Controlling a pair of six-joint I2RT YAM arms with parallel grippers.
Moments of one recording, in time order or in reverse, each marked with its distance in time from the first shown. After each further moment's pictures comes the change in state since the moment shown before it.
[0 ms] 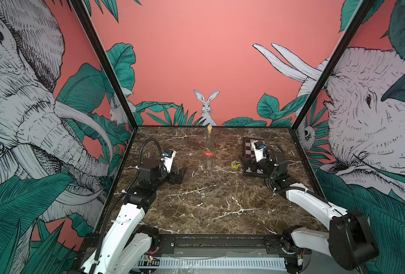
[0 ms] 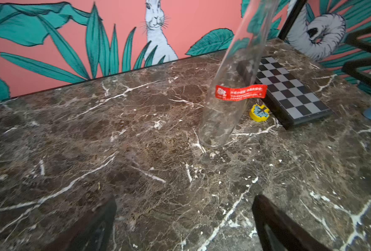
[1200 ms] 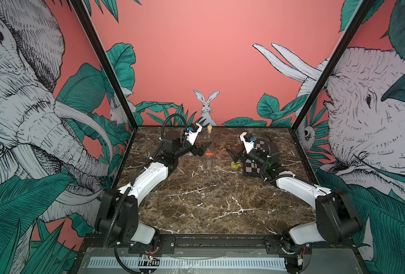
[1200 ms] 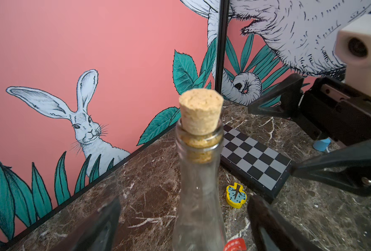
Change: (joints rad) left arm -0.105 0.615 0.327 0.592 0.267 0.107; right arm 0.040 0.204 0.176 0.204 -0.226 -0.014
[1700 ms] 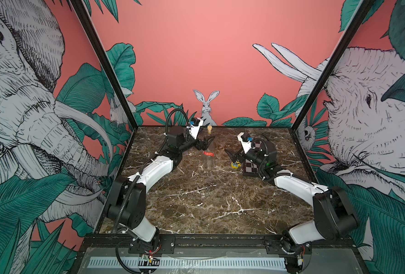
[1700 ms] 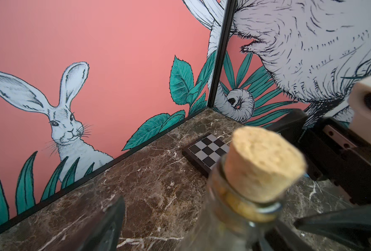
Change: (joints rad) left arm -0.006 0.150 0.100 0.074 0.028 -0.195; right arm 0.013 0.029 0.019 -0.028 0.023 -0.017
